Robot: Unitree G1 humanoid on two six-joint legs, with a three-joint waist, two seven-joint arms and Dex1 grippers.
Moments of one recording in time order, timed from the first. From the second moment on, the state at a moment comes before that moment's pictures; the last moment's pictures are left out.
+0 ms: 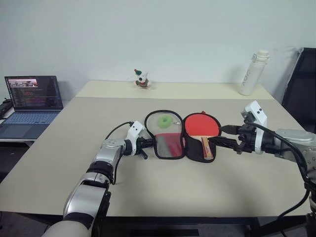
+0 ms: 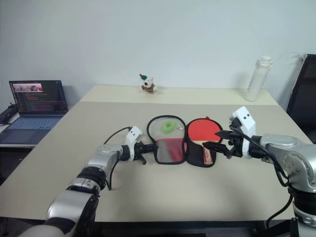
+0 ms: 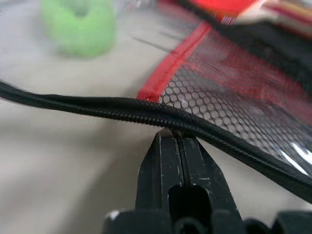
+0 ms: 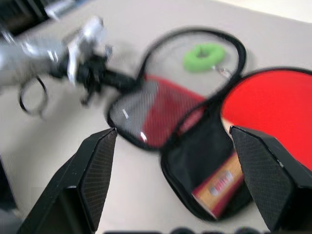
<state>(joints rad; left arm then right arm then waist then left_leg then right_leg) -1.01 0.38 -0.05 1.09 -0.10 0.04 -0.97 -0.58 -0.83 -0.20 -0.39 0.71 1.19 0.70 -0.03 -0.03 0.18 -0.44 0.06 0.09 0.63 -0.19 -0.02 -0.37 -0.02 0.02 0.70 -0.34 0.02</state>
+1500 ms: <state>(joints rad) -0.52 0.68 0.13 -0.11 -0.50 0.64 -1.15 -0.87 -0.50 -0.07 0.55 0.40 0.95 0.50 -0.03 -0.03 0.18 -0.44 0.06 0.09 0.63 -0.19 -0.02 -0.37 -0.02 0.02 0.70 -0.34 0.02</state>
